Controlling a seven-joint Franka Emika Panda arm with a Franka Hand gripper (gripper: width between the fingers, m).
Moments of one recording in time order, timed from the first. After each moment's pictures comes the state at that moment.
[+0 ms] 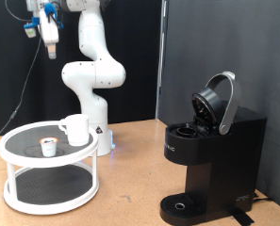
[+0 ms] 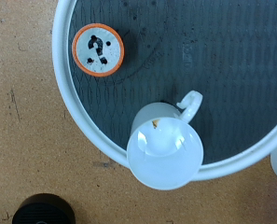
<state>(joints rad) -0.18 -0.61 -0.36 -2.27 -0.14 1.64 1.97</state>
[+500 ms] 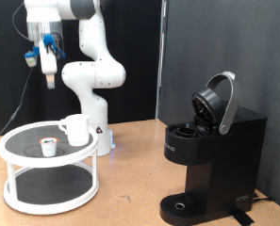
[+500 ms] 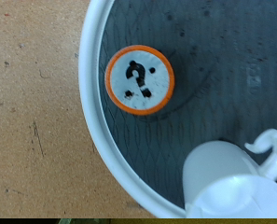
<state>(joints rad) -0.20 -0.56 -0.36 -2.47 -0.15 1.97 2.02</state>
